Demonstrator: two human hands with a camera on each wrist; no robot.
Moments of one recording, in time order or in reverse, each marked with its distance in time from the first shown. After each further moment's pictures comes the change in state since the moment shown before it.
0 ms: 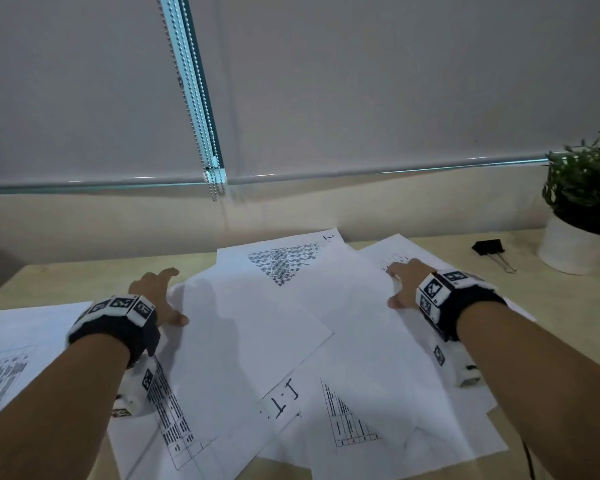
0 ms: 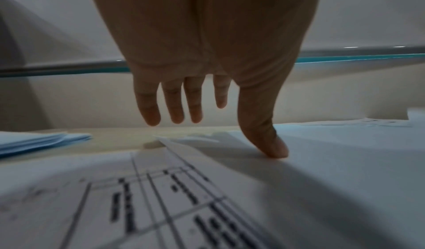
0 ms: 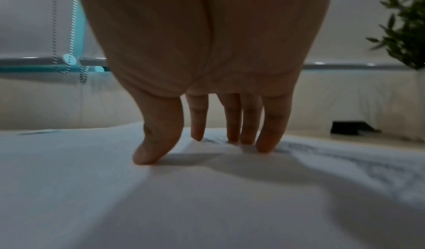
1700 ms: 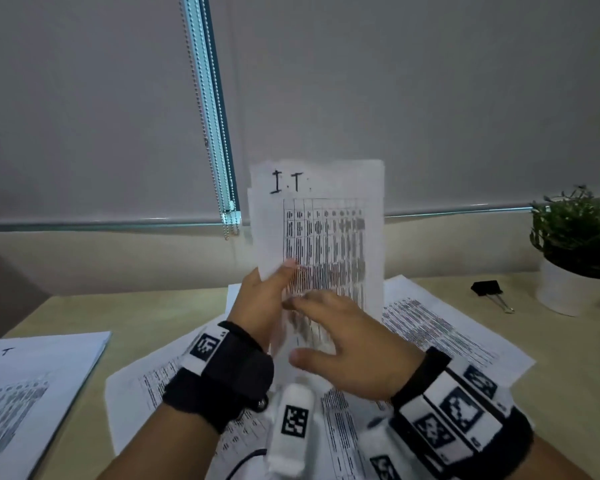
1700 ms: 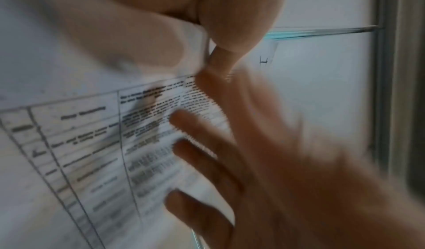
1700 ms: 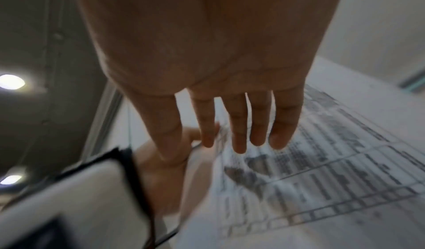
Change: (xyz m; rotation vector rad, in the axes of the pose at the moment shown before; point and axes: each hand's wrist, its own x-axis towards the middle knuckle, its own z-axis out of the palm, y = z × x) left_hand -0.160 0.170 -0.062 -1.663 0.061 0.299; right_hand -0.157 -0.092 -0.036 0.507 0.263 -0.780
